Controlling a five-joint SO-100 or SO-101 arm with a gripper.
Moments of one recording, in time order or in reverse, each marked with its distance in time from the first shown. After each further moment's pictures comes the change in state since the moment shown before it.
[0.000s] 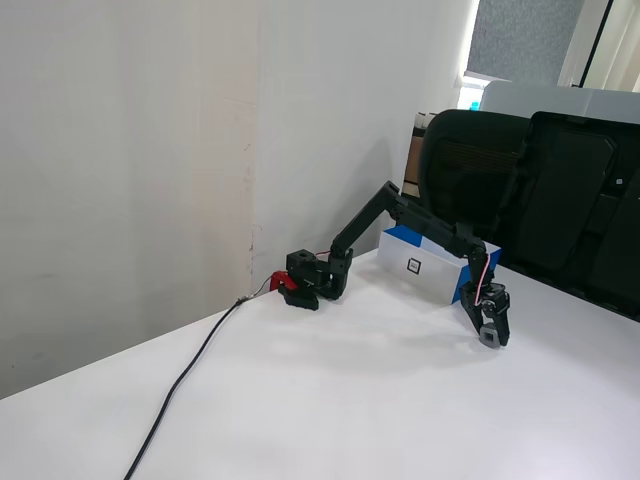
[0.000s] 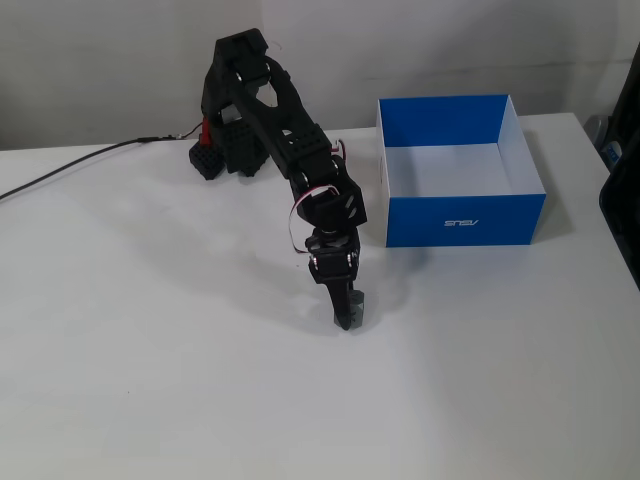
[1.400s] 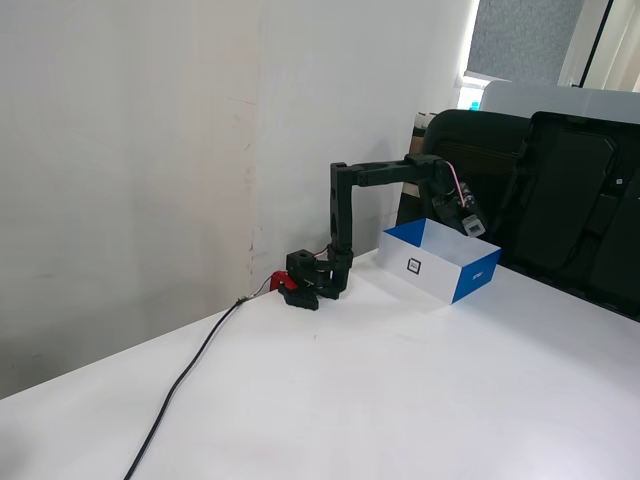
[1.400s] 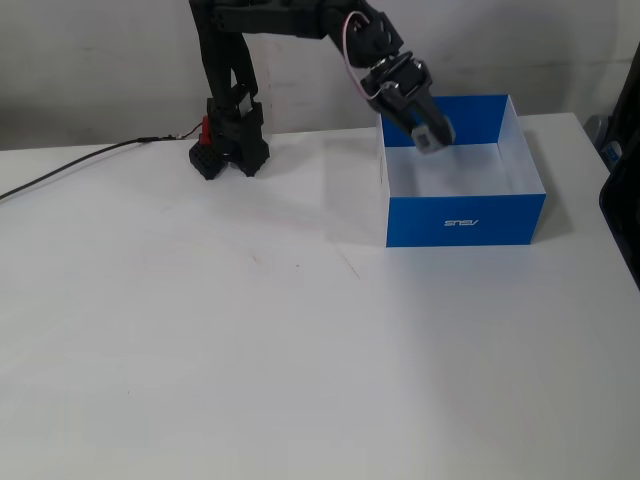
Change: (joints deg) arm 31.6 39.4 11.7 9.4 -17.1
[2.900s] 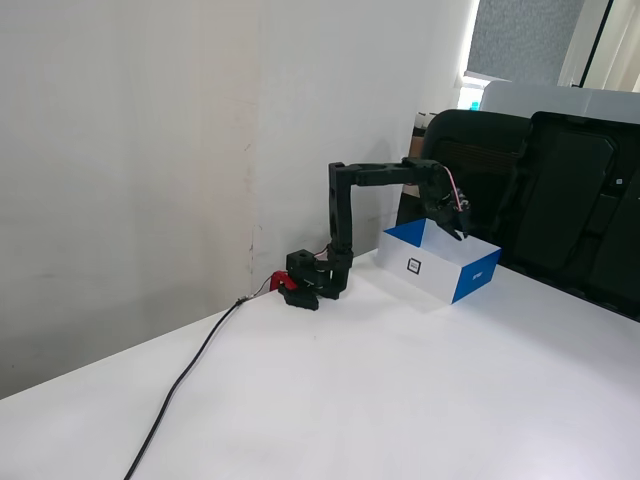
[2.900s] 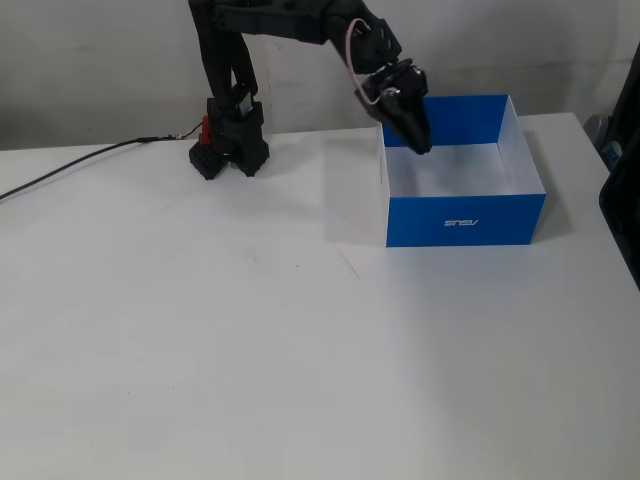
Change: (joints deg) arm -3.3 0.4 2.5 -0.1 -3.7
